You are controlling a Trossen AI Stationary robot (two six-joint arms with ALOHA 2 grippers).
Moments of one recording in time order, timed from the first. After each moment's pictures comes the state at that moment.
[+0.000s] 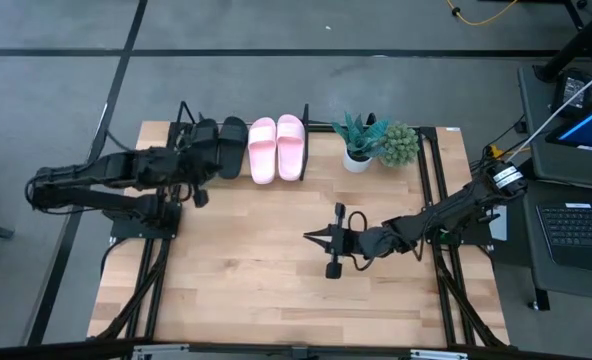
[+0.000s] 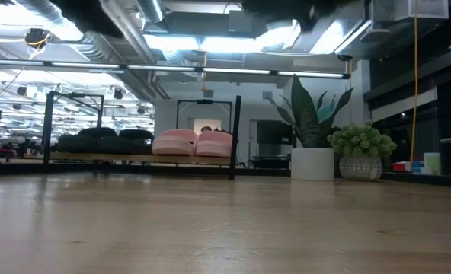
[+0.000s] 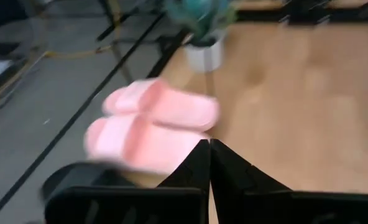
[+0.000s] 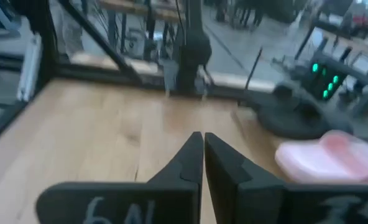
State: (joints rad) left arm 0.09 0.64 0.83 -0.71 -0.36 -0.02; right arm 0.43 1.54 0.84 0.48 0.57 -0.07
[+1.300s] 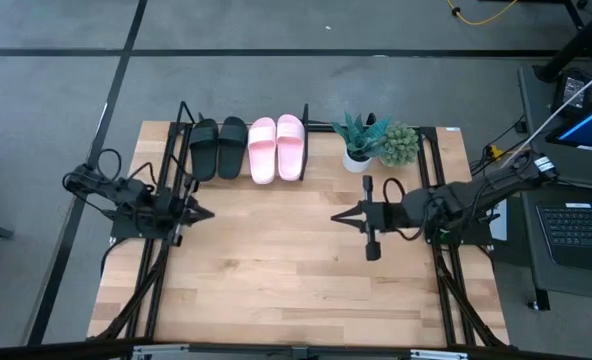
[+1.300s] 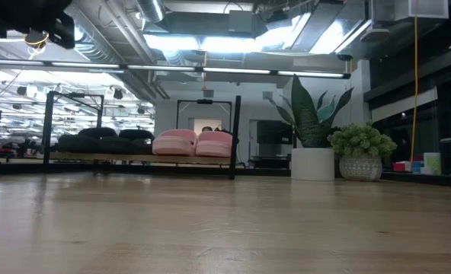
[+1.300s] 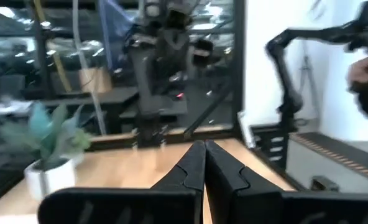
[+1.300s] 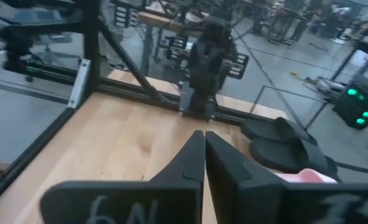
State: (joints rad) left arm -0.37 0.00 0.17 -0.03 -0.24 0.06; right arm 0.37 1.14 0.97 -0.04 0.35 -0.16
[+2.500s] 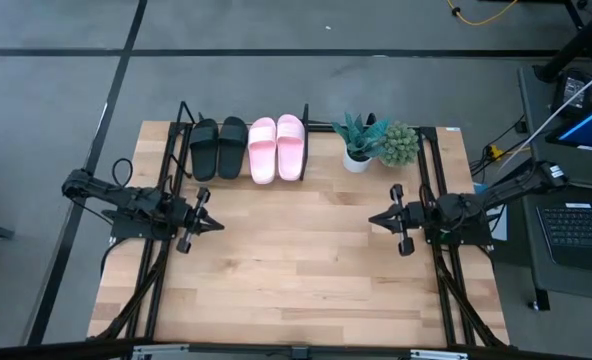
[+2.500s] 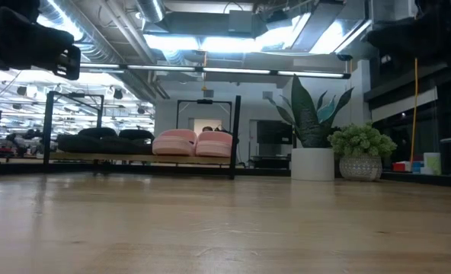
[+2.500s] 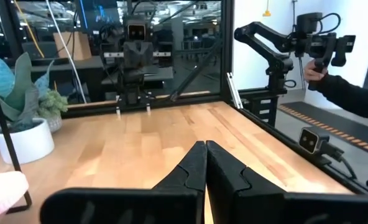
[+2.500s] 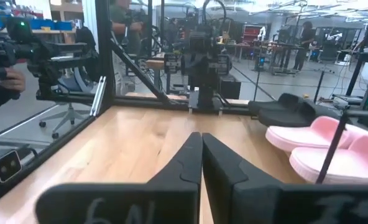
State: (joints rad) left arm -0.30 0.01 0.01 0.02 -0.09 0.04; right arm 0.33 0.51 0.09 0.47 0.26 -0.05
